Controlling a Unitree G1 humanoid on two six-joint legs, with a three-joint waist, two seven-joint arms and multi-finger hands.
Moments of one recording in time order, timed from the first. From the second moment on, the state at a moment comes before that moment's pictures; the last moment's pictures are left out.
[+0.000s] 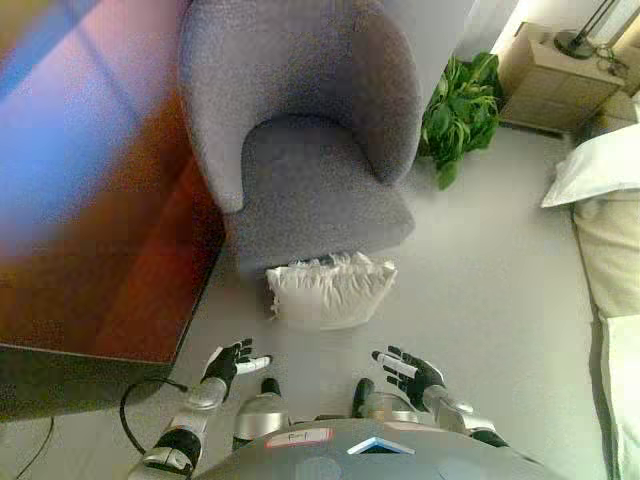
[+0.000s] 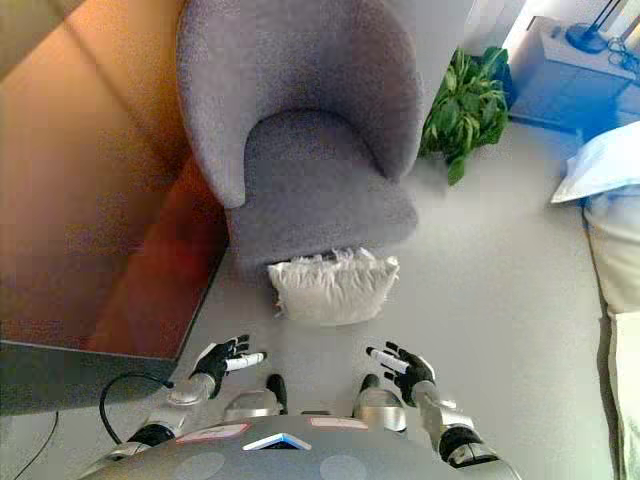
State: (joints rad) left arm 0.08 0.28 -0.21 0.97 -0.12 -0.04 -0.01; right arm 0.09 -0.18 0.18 1.02 0.42 0.01 0.11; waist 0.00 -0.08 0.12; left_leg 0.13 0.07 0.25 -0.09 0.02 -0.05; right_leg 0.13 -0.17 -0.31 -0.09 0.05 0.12
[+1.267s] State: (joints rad) left arm 0.11 0.26 -0.16 0.95 -0.19 -0.12 0.07; right arm 0.05 -0.18 0.17 1.02 0.40 0.01 0.09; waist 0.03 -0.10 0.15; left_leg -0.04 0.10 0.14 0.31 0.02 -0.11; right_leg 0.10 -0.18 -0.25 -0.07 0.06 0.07
